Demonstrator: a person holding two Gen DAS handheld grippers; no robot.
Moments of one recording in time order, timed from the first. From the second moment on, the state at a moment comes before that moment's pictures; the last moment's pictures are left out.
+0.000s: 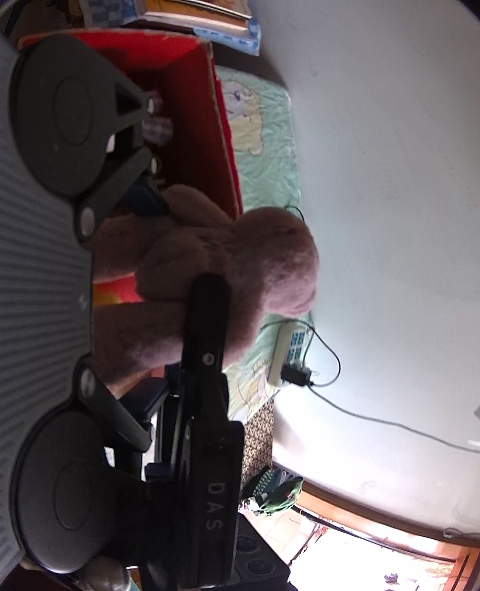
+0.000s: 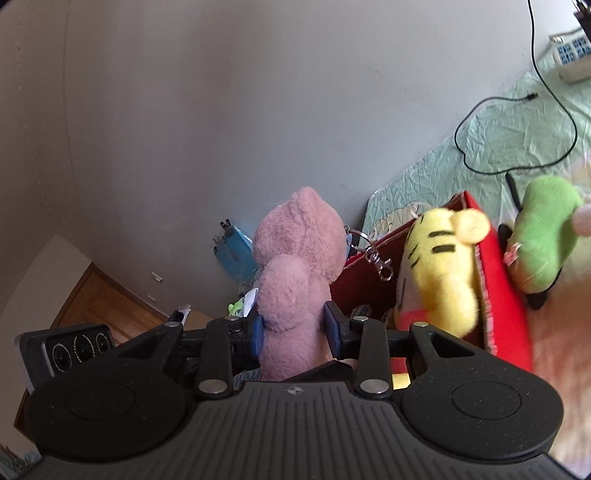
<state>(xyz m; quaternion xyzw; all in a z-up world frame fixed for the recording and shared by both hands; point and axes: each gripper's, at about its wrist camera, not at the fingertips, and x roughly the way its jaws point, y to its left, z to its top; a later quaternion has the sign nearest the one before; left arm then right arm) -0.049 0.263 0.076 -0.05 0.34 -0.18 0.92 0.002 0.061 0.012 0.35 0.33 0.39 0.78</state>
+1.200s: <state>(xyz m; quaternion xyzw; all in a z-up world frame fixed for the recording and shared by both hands) 0.004 0.299 -0.001 -0.03 0.44 -0.13 0.89 0.032 0.115 -0.032 0.24 0.40 0.29 0.84</state>
